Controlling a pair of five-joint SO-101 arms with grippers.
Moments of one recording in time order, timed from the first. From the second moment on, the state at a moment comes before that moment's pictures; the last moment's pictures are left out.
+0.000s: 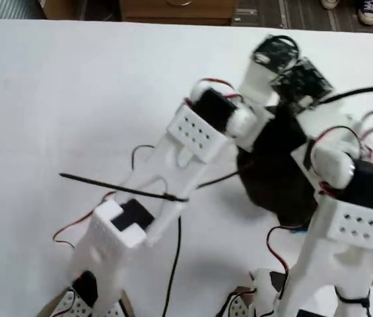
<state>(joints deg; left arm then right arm) 37.3 30.9 -56.4 89.8 9.4 11.6 -34.6 0.4 94.9 49.9</state>
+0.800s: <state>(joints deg) 38.1 36.2 -56.4 74.8 9.4 32.5 -30.4 22.9 68.9 55.1</state>
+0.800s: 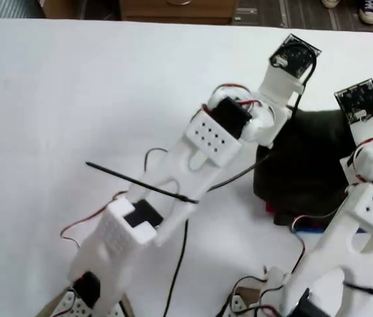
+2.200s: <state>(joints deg) 15.6 36.4 -56.4 79.6 9.6 41.1 5.4 -1.6 63.6 55.3</state>
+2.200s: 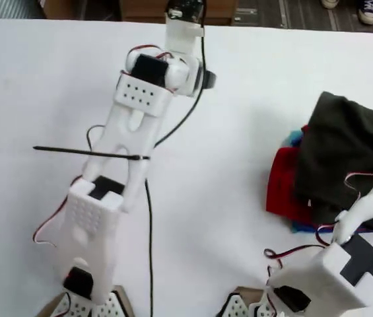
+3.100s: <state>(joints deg) -16.3 36.4 -56.4 81.5 9.6 15.0 -0.4 -11.3 75.8 39.3</state>
